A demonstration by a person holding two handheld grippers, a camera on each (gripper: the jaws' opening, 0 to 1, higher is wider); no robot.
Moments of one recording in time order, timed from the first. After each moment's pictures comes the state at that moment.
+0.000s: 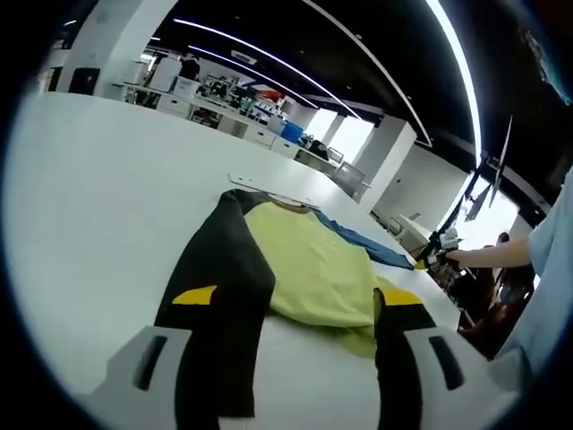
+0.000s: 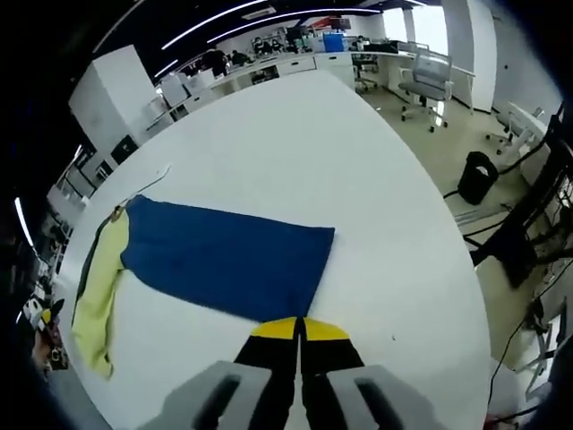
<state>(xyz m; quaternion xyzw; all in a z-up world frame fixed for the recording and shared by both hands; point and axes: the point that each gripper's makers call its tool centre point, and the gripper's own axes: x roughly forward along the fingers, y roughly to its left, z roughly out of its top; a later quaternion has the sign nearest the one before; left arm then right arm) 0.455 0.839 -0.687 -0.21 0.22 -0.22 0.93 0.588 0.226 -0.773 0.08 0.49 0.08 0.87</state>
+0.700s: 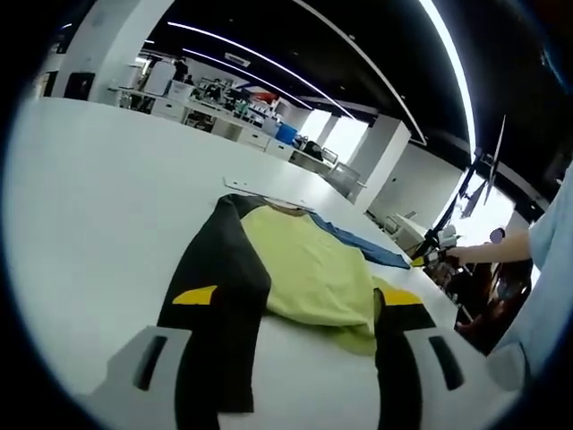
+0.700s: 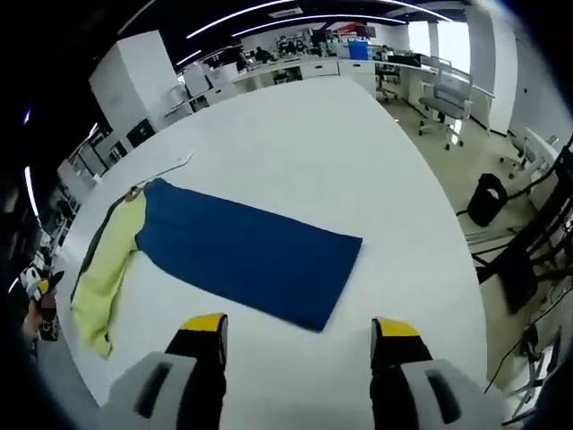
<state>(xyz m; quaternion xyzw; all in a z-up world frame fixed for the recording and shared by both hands) 0.450 0.840 -0.677 -0.20 0.21 -0.23 0.93 0.585 0.244 -0.755 0.04 0.46 0.14 0.87</state>
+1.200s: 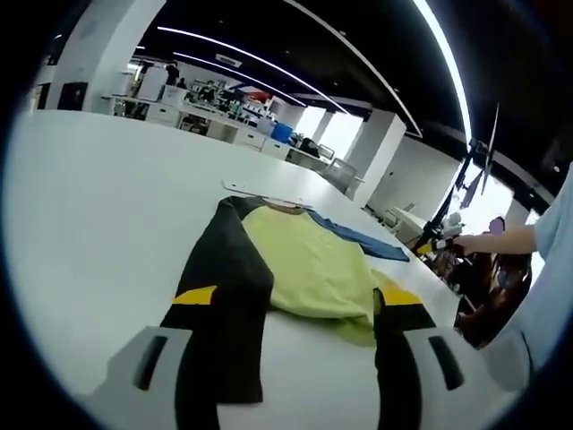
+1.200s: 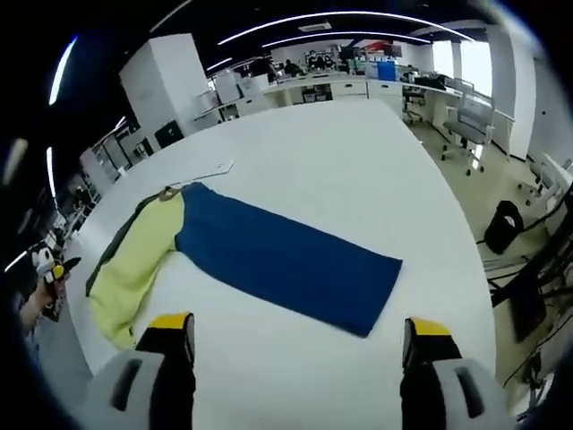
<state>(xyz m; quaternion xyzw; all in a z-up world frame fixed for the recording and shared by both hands) 0.438 0.849 -0.667 -0.18 0.21 -0.24 0.93 0.578 0.282 -0.726 0.03 0.42 0.20 0.89</state>
